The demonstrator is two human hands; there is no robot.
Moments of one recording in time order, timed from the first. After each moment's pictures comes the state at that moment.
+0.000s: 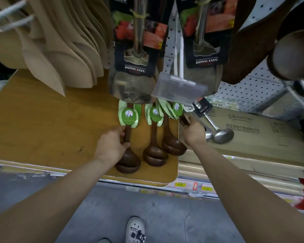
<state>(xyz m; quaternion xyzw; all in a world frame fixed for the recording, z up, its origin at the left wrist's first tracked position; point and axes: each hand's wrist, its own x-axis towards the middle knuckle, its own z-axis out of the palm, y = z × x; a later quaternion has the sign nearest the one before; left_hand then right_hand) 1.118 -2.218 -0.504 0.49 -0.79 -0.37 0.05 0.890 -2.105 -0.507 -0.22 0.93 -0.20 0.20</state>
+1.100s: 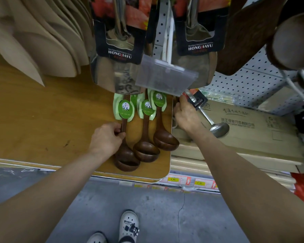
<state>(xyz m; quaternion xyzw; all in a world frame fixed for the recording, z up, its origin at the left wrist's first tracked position) 1.099 -2.213 -0.510 0.51 -0.78 -0.37 0.03 0.878 -2.119 -0.481 -0.37 0.88 -0.25 0.17</state>
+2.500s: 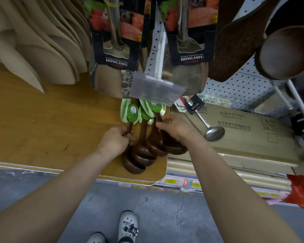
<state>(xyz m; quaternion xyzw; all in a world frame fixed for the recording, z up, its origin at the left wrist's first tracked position) 1.076 -2.207 -0.503 0.50 -0.68 -0.53 -0.02 0.895 -2.119 -0.467 -0.28 0.85 -0.19 0.39</state>
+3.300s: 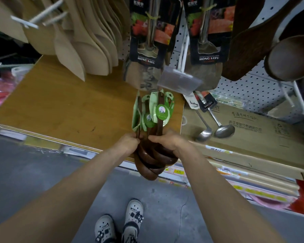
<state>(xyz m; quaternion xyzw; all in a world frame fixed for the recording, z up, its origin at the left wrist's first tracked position) 1.121 -2.166 -0.482 0.53 -0.53 -0.66 -0.01 0.981 -2.098 -0.465 -0.22 0.80 -0.23 0.51</state>
